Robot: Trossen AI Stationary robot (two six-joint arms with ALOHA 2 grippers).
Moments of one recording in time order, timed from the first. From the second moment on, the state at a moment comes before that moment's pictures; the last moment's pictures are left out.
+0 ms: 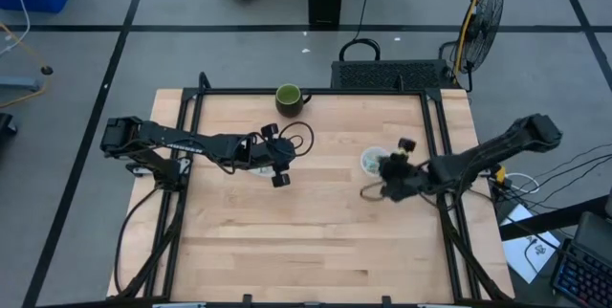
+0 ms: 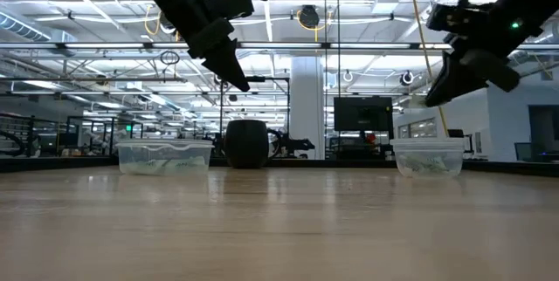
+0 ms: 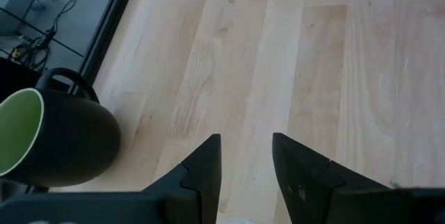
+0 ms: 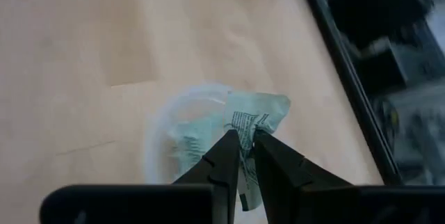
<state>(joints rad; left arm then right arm) 0.00 1.52 1.01 -0.34 -0.36 0.03 0.35 1.09 0.59 -0.66 0.78 0.34</state>
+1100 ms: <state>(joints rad) 0.00 1.52 1.01 -0.36 -0.37 -0.01 0.10 1.03 0.59 -0.52 0.36 0.12</state>
